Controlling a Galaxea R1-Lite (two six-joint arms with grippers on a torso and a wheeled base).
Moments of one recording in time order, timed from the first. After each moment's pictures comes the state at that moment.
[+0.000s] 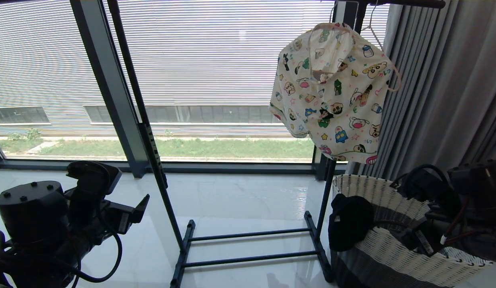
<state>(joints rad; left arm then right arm) -0.14 1.58 -0.22 -1.11 0.26 0.42 0.45 1.45 -0.60 -0.12 -0.34 -0.21</state>
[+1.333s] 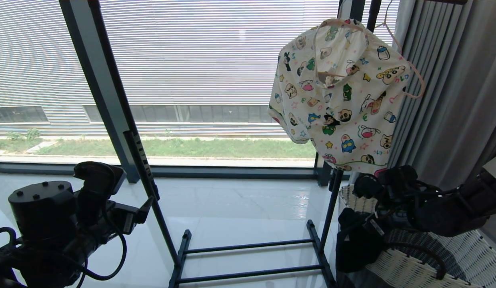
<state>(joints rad) -0.15 1.62 -0.23 -1.11 0.26 0.39 0.30 2.01 -0.81 -0.37 -0.25 -0.38</state>
